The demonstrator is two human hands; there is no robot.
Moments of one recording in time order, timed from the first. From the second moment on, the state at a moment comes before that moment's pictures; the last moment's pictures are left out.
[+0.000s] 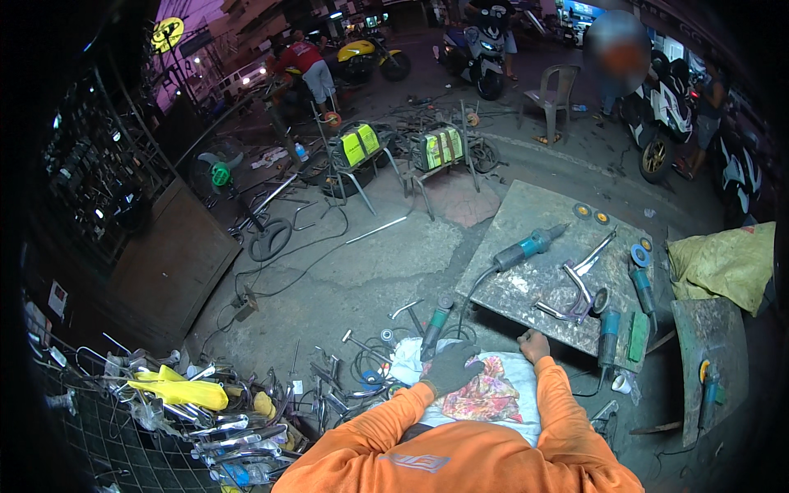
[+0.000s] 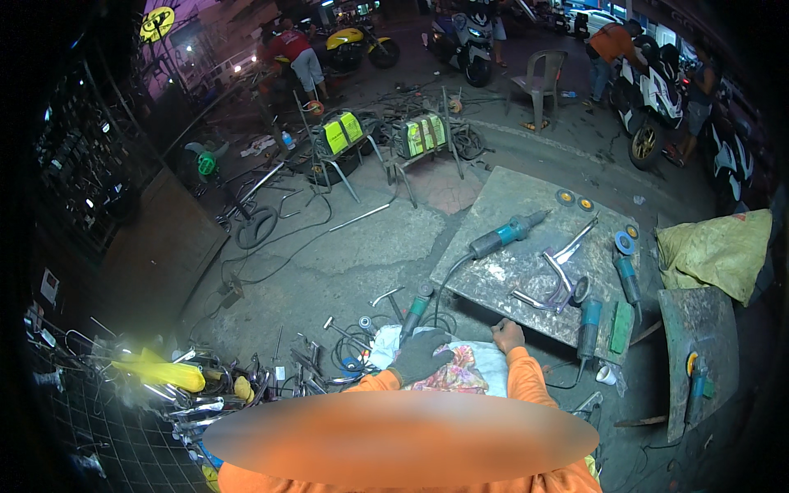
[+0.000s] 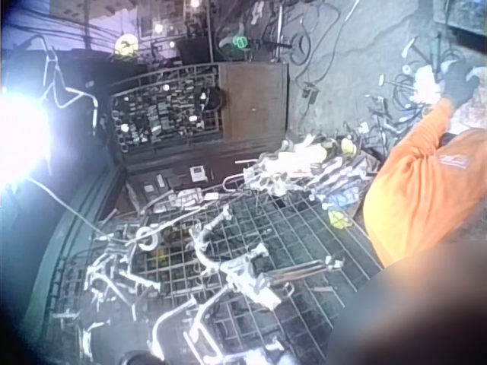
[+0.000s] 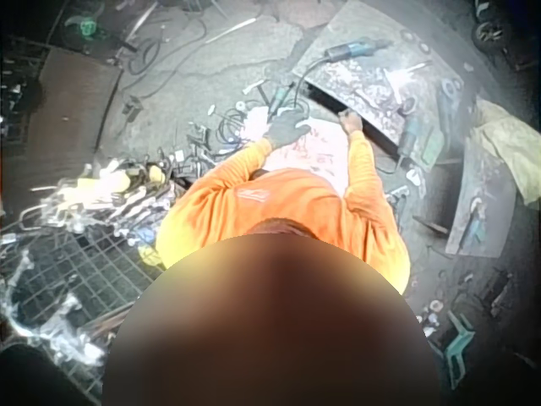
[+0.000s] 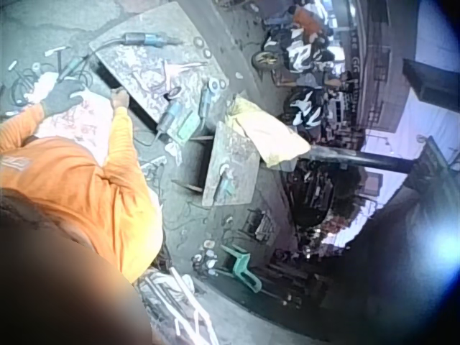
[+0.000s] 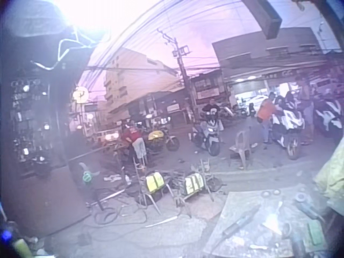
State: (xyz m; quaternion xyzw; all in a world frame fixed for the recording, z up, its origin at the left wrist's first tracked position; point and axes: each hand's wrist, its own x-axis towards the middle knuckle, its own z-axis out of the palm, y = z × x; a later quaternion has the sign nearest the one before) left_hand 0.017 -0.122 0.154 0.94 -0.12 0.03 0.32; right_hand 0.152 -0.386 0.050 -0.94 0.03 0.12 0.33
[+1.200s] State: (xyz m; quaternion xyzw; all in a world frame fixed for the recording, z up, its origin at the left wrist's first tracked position) left_hand 0.020 -0.123 0.147 0.91 -0.11 0.05 0.39; right_hand 0.149 -0.385 0.050 -0.93 0.03 0.11 0.34
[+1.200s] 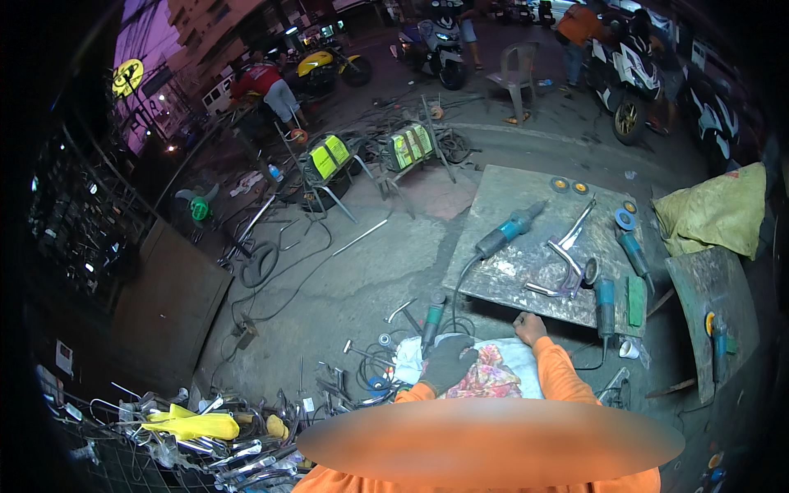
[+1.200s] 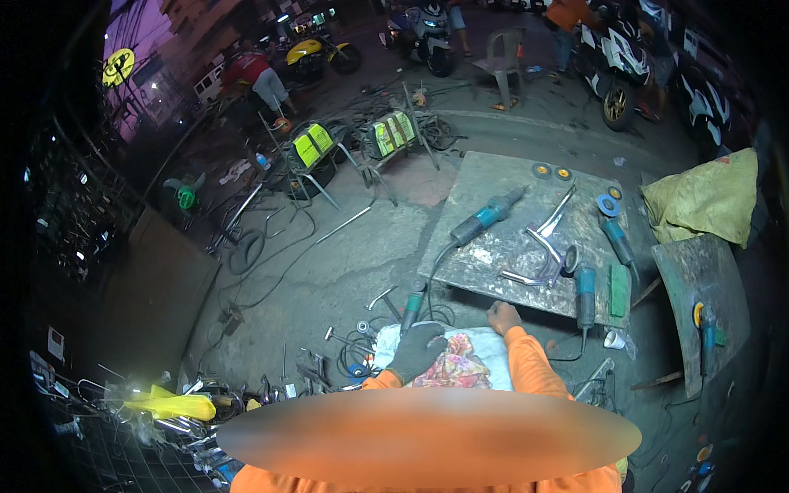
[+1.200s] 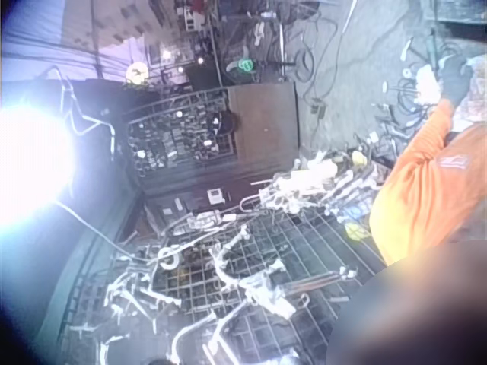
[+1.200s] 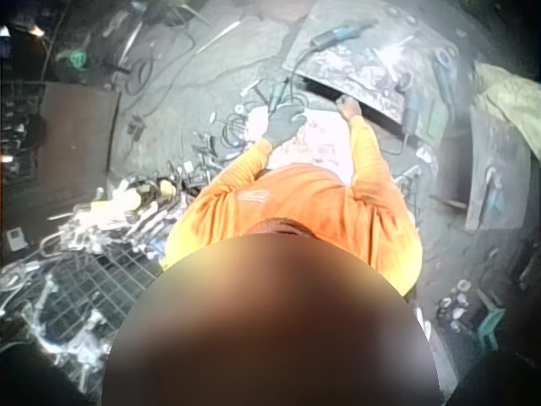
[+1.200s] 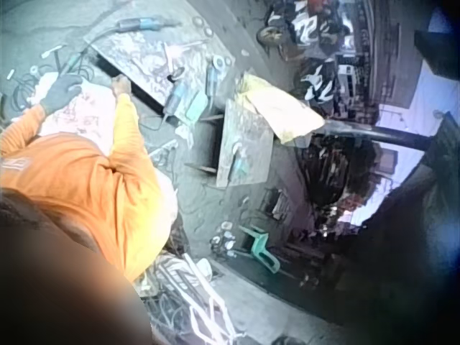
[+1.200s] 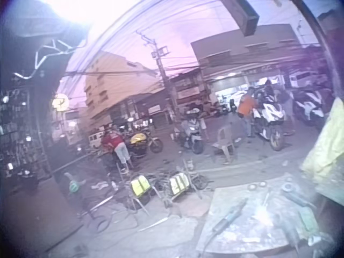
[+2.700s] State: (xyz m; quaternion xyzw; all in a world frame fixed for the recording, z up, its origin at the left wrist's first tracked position) left_hand 0.017 -0.124 0.163 0.91 -0.09 0.03 0.40; right_hand 0.152 -0.385 0.049 -0.94 0.03 0.11 0.33
